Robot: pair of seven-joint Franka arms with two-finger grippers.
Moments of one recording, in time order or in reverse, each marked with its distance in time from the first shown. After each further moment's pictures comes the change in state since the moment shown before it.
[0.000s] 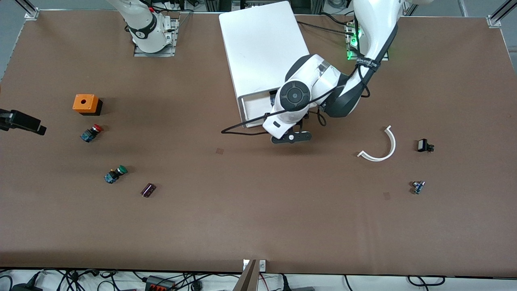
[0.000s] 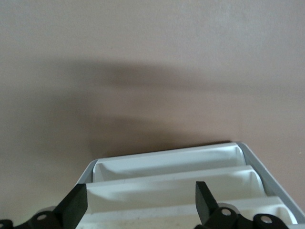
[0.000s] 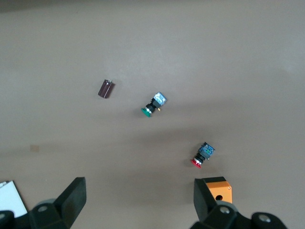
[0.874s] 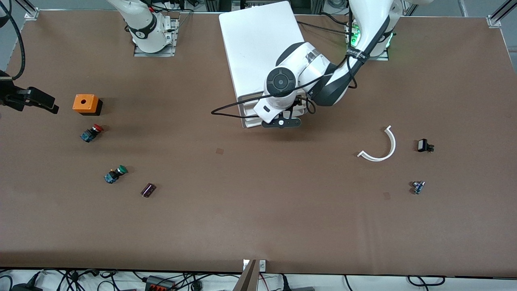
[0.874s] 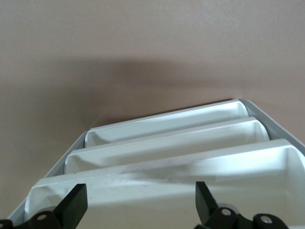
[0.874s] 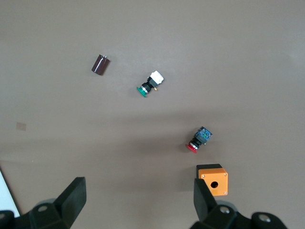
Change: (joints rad) left arm -0.002 -0.025 -0.073 -0.063 0.000 -0.023 -0.010; right arm -0.001 -0.242 0.014 -0.377 -0.035 0.141 -0.032
